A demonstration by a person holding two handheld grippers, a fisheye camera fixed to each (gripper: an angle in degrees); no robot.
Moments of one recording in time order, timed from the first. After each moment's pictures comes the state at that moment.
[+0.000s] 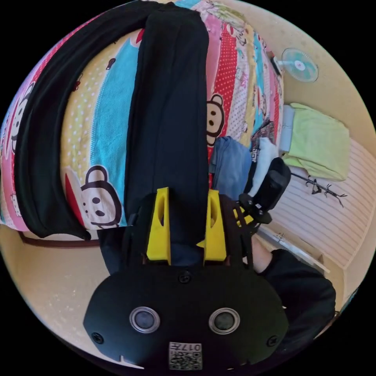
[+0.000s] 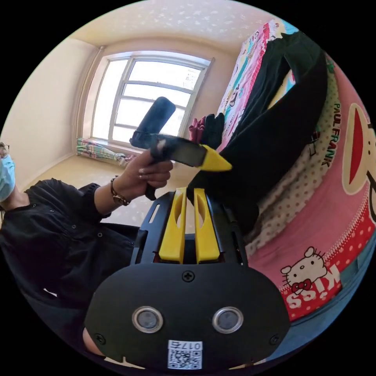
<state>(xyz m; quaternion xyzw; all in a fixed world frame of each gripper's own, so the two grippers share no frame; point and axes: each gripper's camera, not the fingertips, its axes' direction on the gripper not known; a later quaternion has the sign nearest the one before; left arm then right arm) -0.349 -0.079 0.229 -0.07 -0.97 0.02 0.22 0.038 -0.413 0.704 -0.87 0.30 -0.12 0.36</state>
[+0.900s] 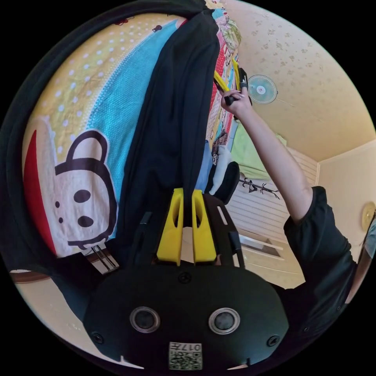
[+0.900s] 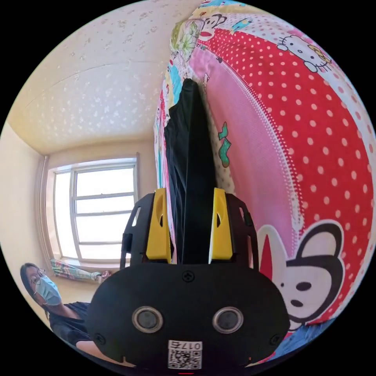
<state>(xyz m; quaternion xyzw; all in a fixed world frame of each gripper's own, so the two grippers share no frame) -0.175 -0.044 0.199 -0.09 -0.85 0.06 0.51 0.282 -0.402 0.969 -0.61 0.48 -0.24 0.58</state>
